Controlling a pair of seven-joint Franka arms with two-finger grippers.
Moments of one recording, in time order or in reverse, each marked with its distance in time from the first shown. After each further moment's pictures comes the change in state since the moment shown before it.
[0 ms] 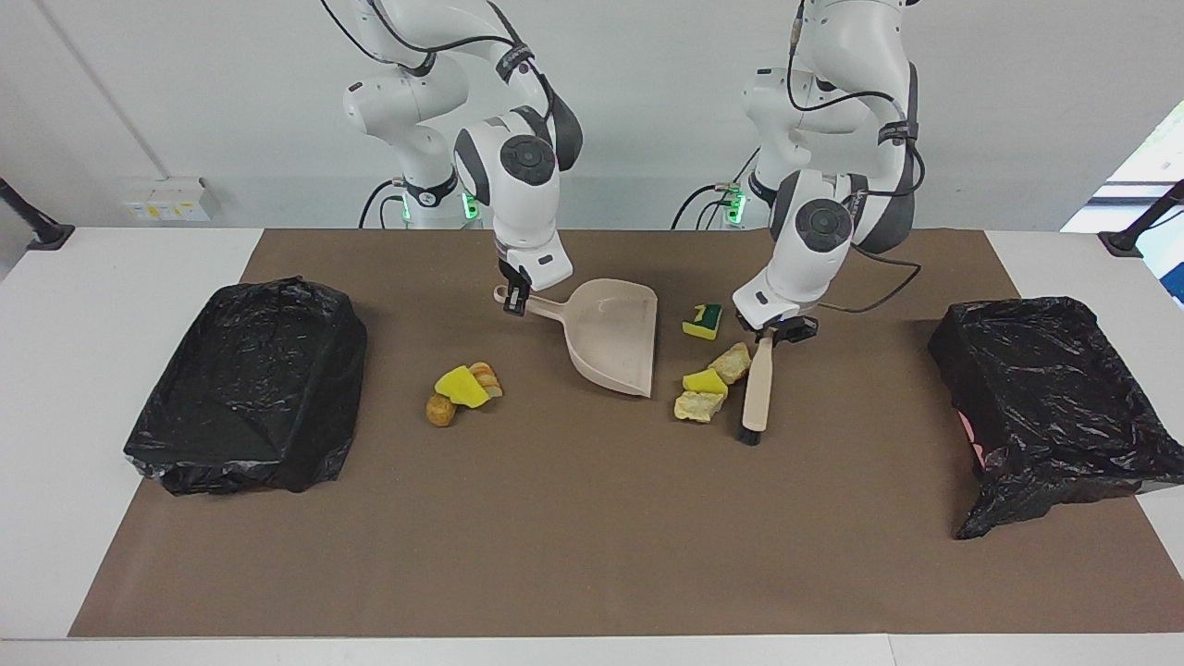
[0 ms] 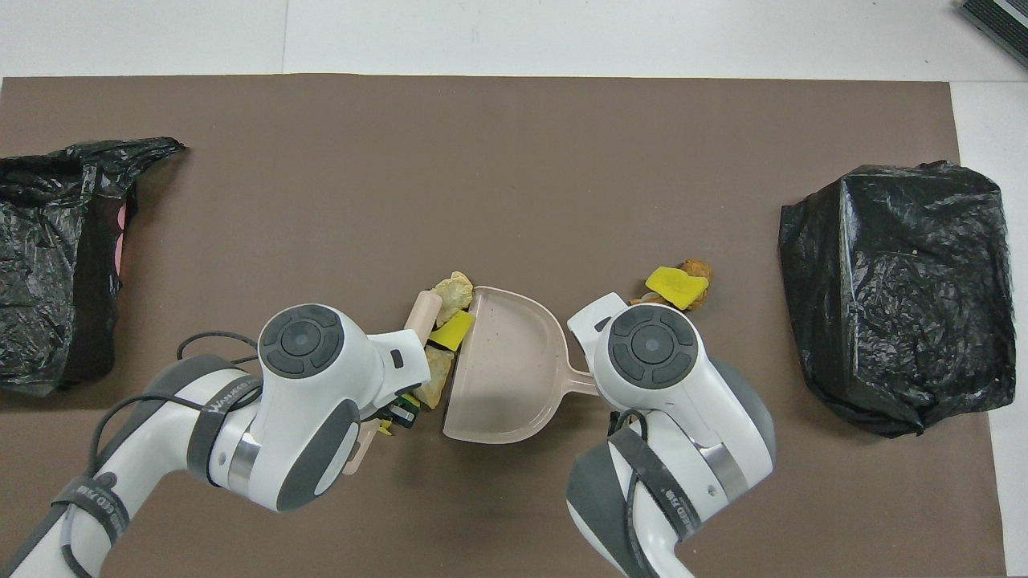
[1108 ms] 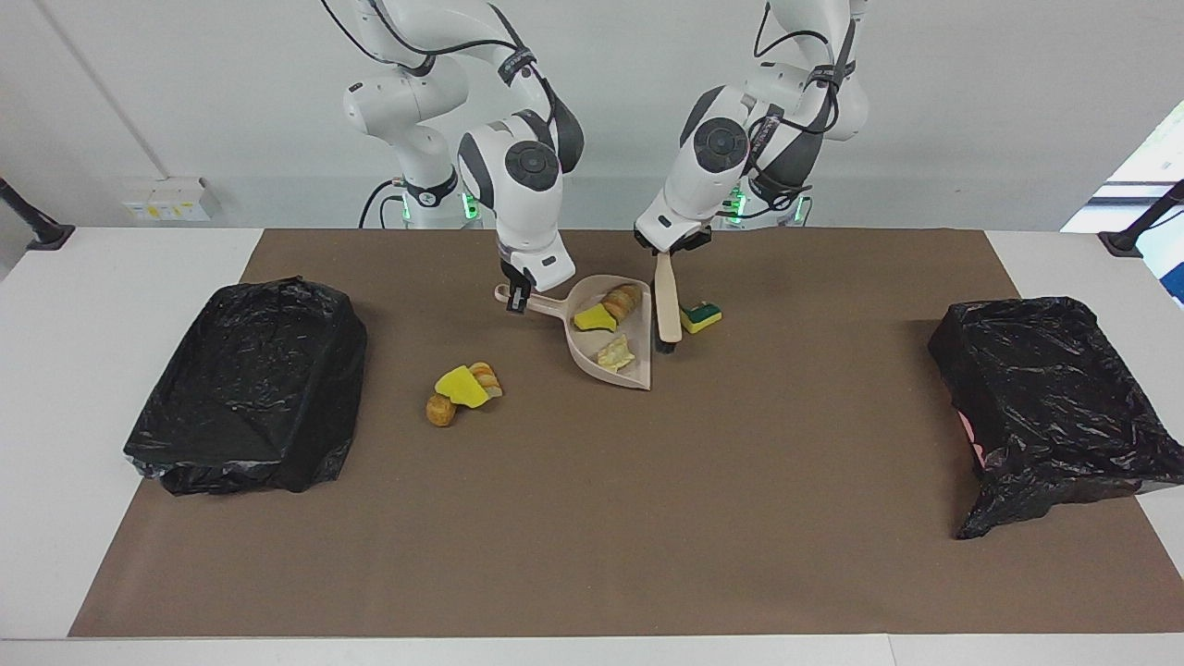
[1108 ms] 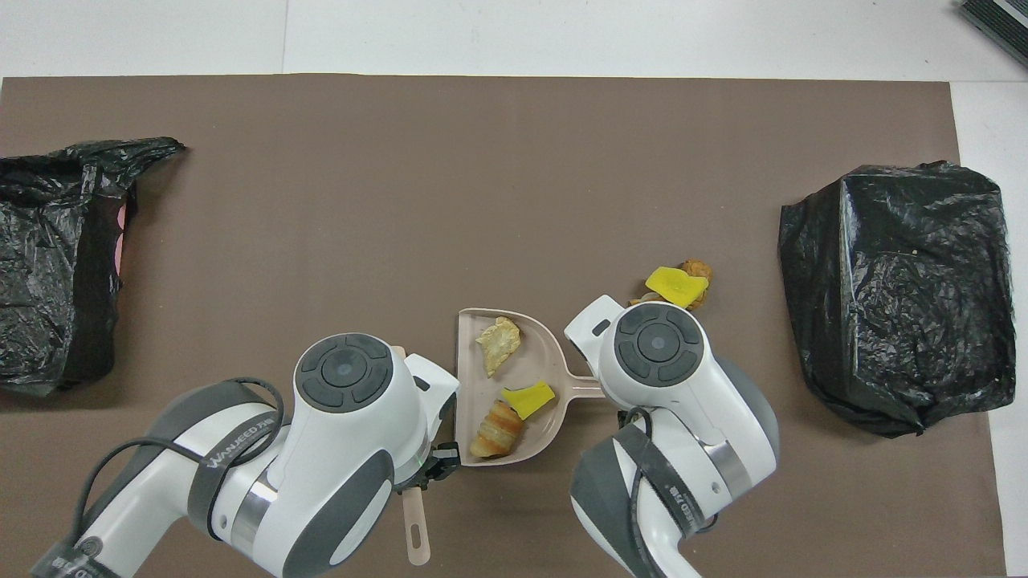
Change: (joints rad) left arm -0.103 -0.106 -0.006 0.091 -0.096 -0.345 -0.791; right arm -0.006 0.000 -0.003 -0.005 -0.001 0.022 -0.193
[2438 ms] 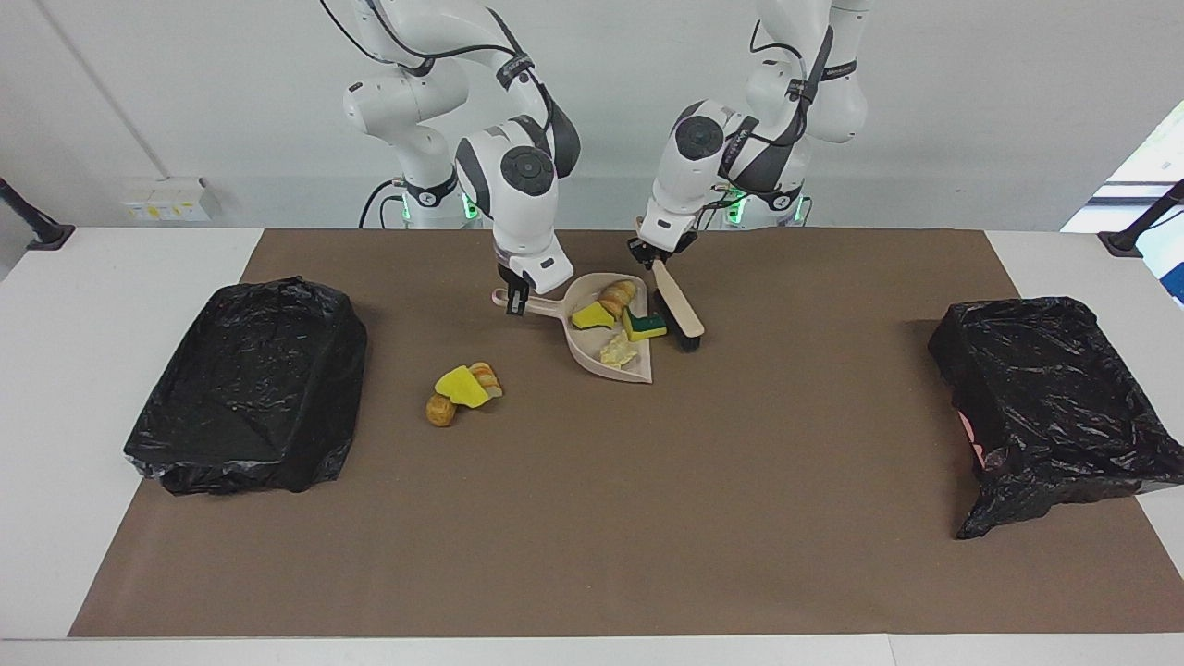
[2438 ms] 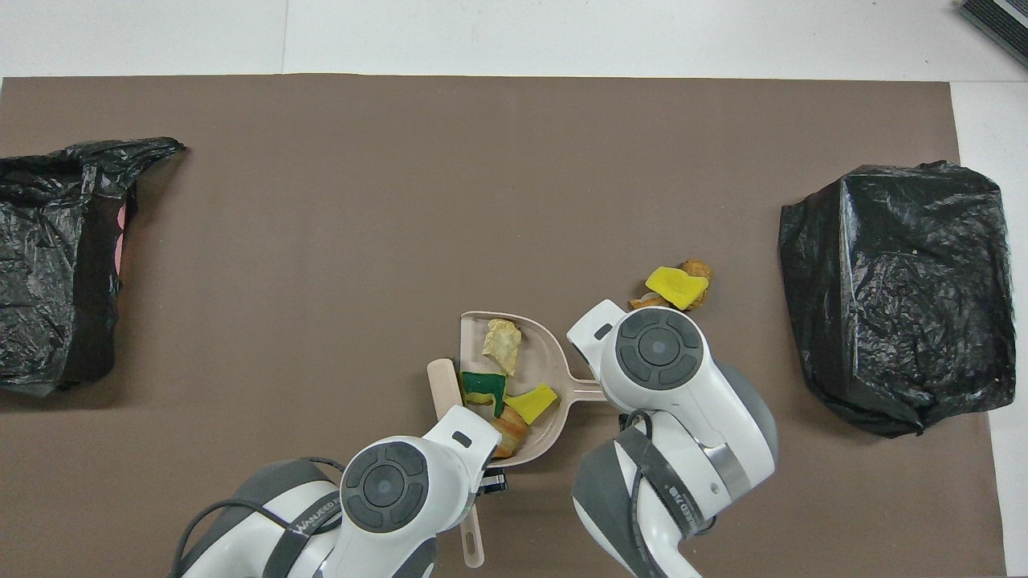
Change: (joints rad) left arm -0.155 -0.017 -0.020 -0.213 -0.076 0.486 0.027; right arm -0.003 0.000 0.002 -0.027 0.001 0.010 0.028
